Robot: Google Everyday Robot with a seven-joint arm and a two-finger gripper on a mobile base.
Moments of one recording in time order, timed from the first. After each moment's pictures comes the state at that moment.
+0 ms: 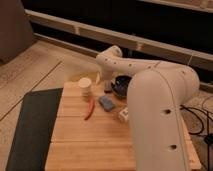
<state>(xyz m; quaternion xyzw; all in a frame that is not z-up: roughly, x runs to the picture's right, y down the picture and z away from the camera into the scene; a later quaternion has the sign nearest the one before) 0.002 -0.042 0.920 -0.19 0.10 0.64 0.74</state>
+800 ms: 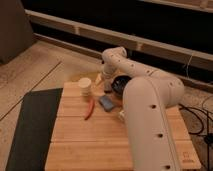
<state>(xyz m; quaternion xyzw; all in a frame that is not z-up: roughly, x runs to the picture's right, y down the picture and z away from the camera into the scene) -0.004 -0.037 0.967 -0.30 0.06 0.57 0.77</state>
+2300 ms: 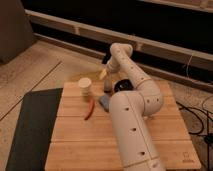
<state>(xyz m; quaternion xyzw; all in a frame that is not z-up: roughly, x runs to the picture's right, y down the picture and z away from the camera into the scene) 0.032 -0.075 1.009 -0.31 0.04 0.57 0.76</state>
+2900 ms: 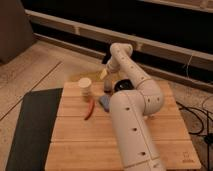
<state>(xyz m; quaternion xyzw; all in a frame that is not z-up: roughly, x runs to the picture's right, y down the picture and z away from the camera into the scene) 0.045 -0.101 1.010 -0.25 0.02 0.55 0.79</state>
